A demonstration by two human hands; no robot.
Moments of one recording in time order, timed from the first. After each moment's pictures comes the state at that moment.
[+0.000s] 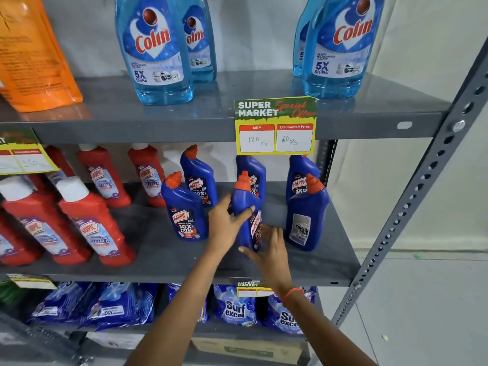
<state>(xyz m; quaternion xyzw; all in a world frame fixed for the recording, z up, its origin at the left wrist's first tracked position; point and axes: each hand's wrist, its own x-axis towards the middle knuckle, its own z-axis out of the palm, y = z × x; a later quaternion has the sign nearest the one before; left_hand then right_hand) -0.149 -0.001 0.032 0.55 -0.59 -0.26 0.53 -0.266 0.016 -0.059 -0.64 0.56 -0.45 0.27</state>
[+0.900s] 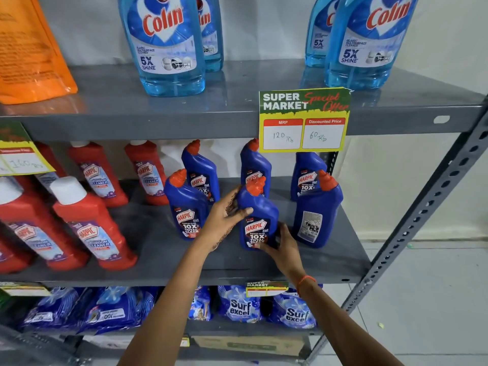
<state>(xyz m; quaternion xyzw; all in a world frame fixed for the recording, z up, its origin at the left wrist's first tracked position) -0.108 -0.021 0.028 0.45 -0.61 -0.48 0.45 -0.274 -0.007 -0.072 -0.56 0.59 -0.43 0.38</state>
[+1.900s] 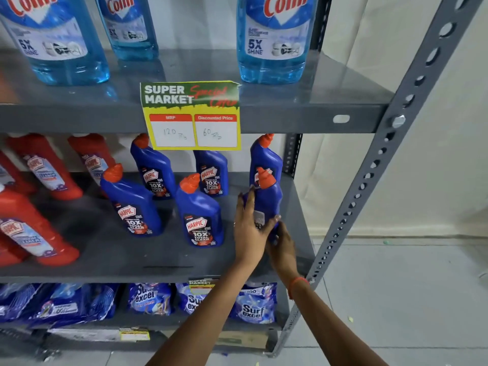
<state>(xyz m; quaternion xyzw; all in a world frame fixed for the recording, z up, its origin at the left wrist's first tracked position) -0.304 -0.009 -0.018 0.57 -0.62 -0.21 0.50 -0.387 0.001 -0.059 -0.52 0.62 -0.47 0.36</state>
